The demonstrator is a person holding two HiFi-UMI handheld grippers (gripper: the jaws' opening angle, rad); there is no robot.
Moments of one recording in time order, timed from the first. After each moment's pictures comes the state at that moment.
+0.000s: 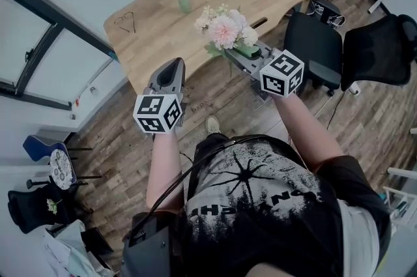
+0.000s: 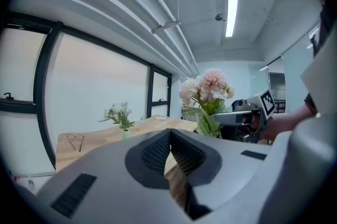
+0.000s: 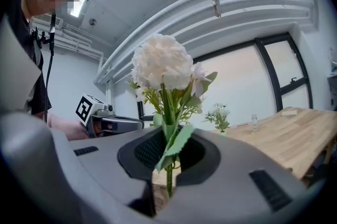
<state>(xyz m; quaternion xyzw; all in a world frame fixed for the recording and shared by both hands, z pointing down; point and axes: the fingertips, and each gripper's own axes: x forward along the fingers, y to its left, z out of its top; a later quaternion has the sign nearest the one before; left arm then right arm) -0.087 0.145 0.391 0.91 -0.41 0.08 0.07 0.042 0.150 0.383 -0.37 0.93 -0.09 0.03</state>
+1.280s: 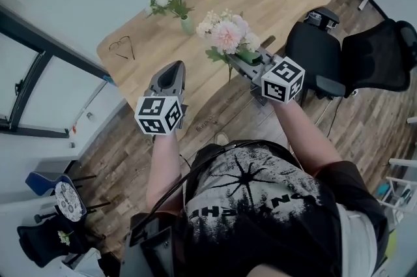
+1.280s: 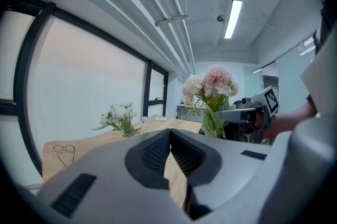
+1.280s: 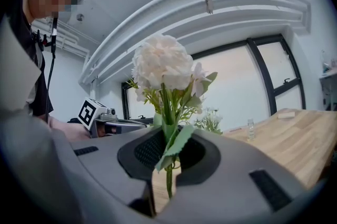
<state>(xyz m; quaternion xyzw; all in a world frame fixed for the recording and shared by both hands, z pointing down) -0.115 -0.003 0.397 0.93 -0.36 0.08 0.08 0.013 0.026 0.379 -0.42 0.90 -0.10 0.04</state>
